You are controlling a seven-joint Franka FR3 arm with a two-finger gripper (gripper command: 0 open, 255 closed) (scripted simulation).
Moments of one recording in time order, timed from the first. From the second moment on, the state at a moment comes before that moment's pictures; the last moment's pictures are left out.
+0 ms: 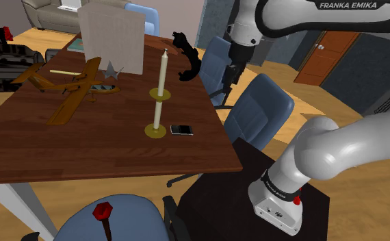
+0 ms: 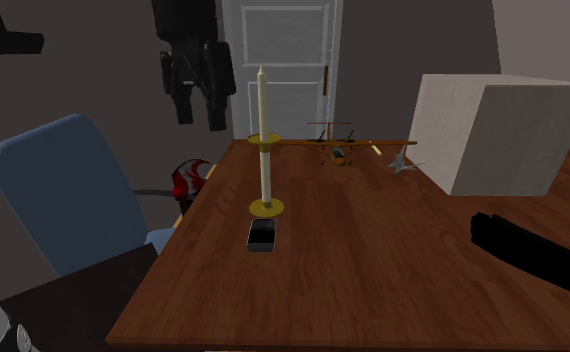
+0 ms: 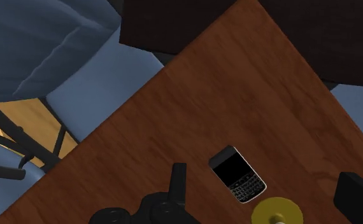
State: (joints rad) arm 0.03 -0.69 0.00 -2.51 -0.09 1.76 -0.07
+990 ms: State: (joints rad) arm 0.13 -0.20 -0.05 -2.55 -0.07 2.33 -0.33
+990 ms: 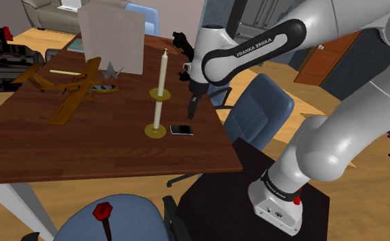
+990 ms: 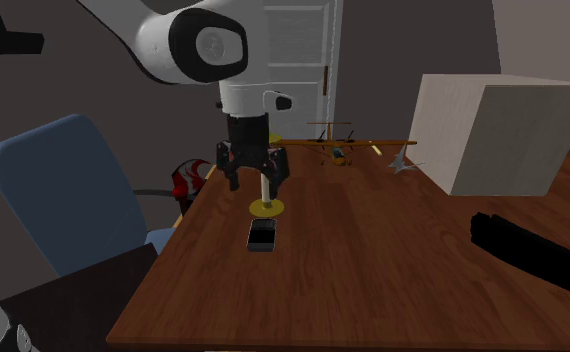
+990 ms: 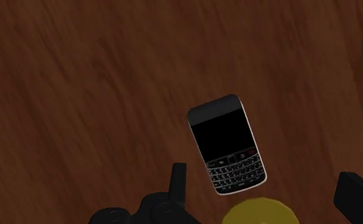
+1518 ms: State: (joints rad) arm 0.17 0.09 -0.03 -2.45 -0.03 2.54 -0.47
